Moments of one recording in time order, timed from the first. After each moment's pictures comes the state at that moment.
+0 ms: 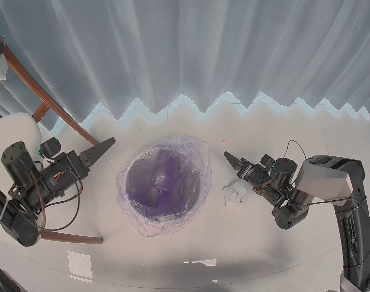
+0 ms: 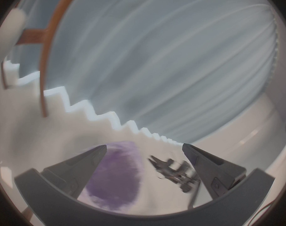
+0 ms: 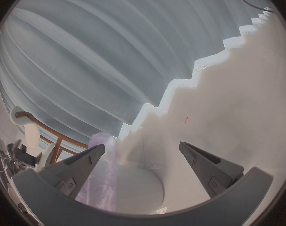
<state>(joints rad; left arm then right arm) -0.14 1.77 -0.37 -1.50 -0.52 -0.62 0.20 2.54 -1.02 -1.55 0.16 0.63</state>
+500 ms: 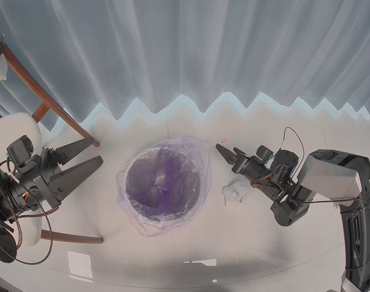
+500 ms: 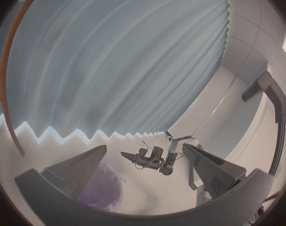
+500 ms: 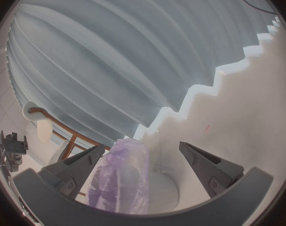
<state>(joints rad) -0.17 1.47 -0.27 -1.49 -0.80 -0.42 0.25 2.46 -1.01 -1.55 0.23 0.58</state>
